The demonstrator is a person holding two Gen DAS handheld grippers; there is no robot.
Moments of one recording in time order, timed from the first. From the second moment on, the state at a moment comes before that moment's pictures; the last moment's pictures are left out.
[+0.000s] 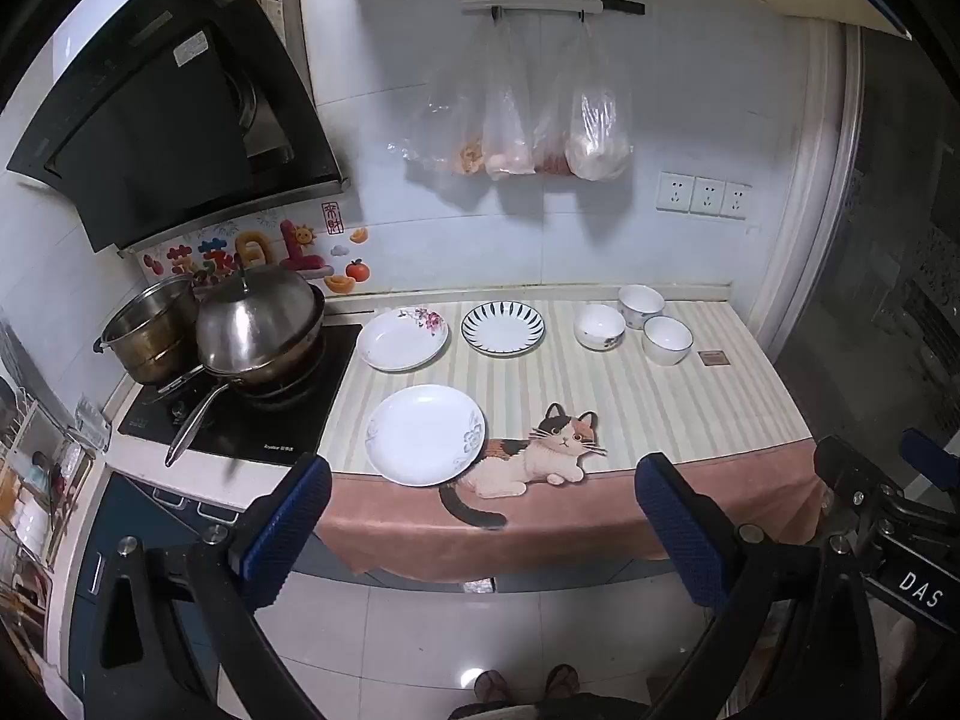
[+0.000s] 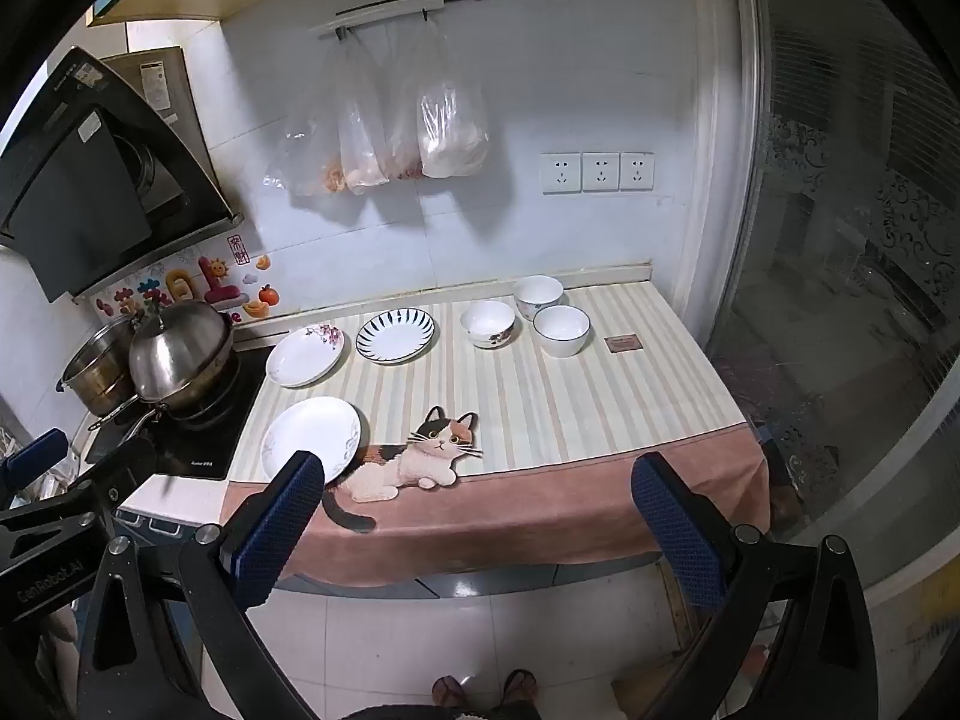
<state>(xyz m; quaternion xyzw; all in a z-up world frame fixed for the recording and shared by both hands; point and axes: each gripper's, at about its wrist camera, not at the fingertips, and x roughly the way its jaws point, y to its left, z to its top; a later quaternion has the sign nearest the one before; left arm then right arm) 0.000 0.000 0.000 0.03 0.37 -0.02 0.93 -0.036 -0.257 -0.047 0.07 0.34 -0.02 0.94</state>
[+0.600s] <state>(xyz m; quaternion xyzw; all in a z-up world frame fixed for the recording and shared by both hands) 0.000 0.000 0.000 0.03 0.36 -0.02 0.93 -0.035 -0.257 -0.049 0.07 0.35 -0.02 0.94</state>
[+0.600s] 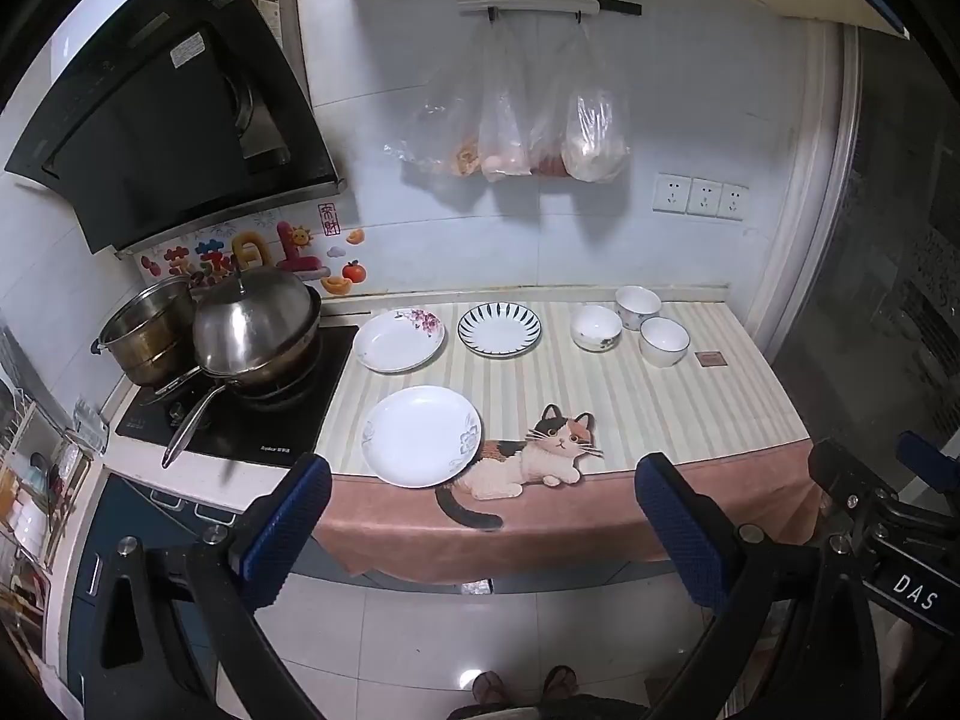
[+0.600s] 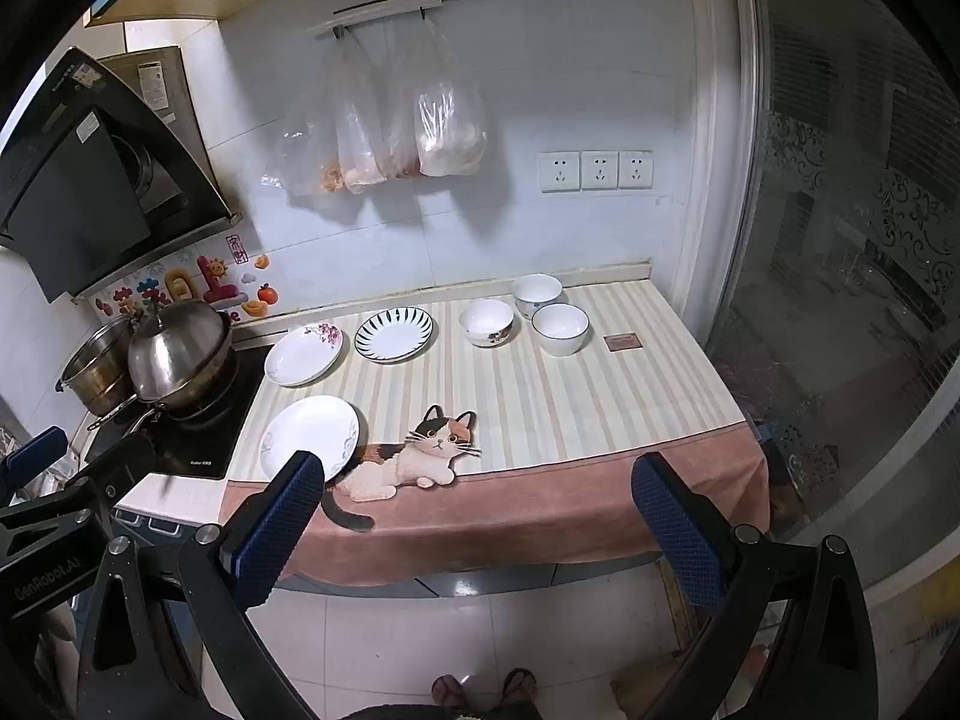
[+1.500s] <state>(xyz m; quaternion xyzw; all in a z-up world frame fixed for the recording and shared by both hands) 0.002 -0.005 0.002 0.03 0.36 -0.02 0.93 -0.035 -0.255 -0.048 0.07 0.34 -0.02 0.94</state>
